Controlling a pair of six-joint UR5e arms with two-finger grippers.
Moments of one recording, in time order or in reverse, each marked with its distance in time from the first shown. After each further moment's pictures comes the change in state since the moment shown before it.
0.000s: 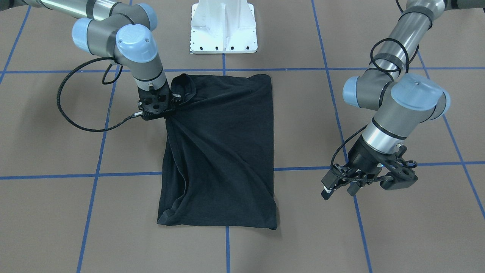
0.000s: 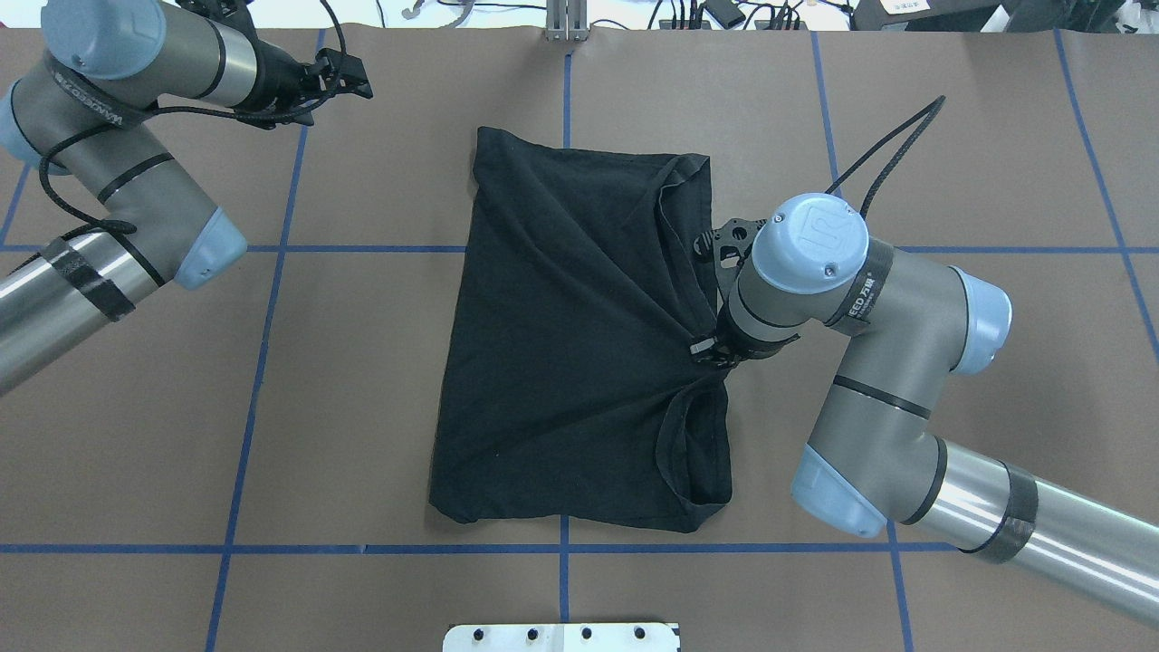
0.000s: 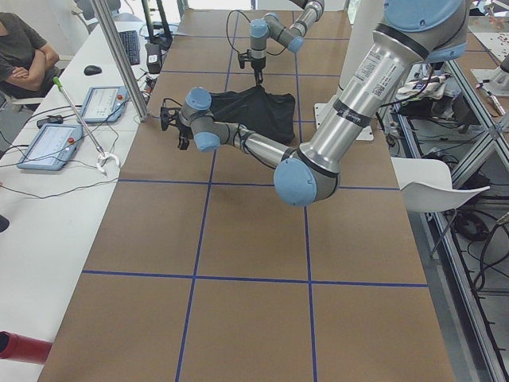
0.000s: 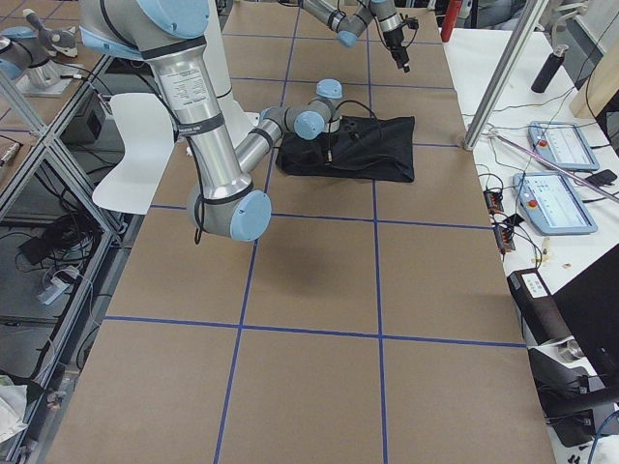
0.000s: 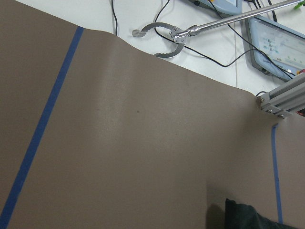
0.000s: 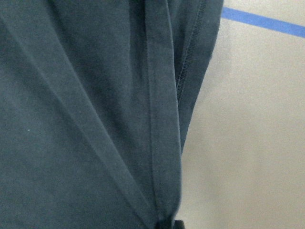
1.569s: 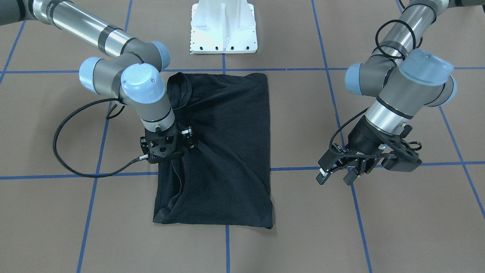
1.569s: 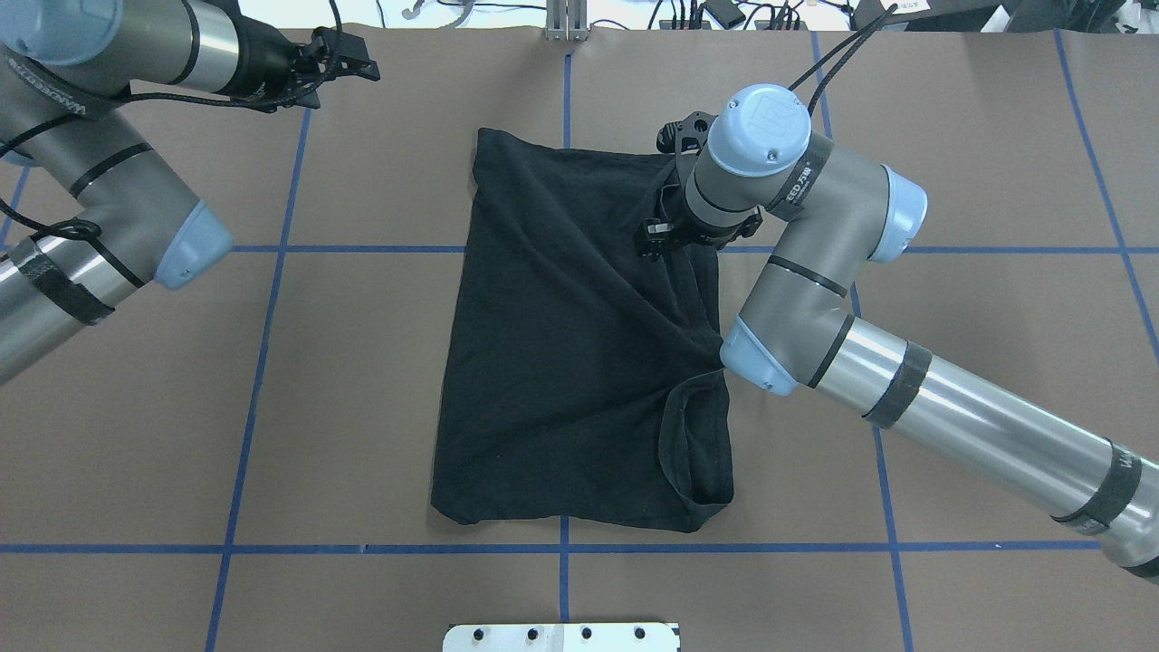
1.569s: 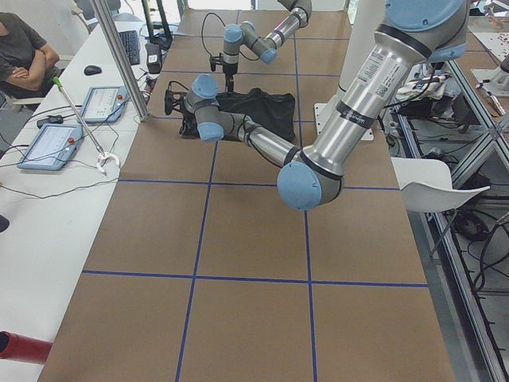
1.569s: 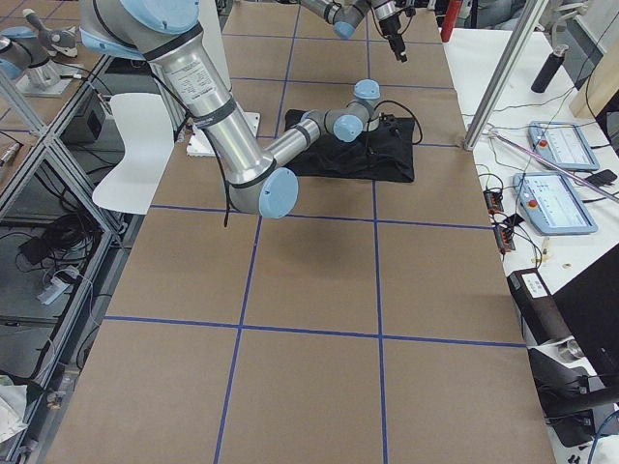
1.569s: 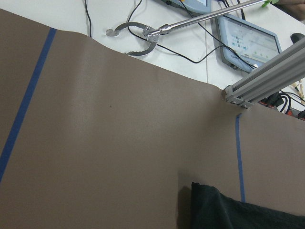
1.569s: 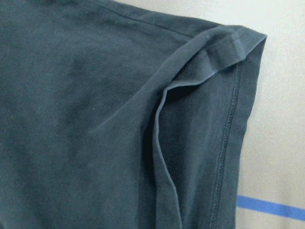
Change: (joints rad) left arm -0.013 0.031 -0.149 0.000 -0.030 0.014; right arm 0.140 0.227 -0.394 0.262 0.000 -0.037
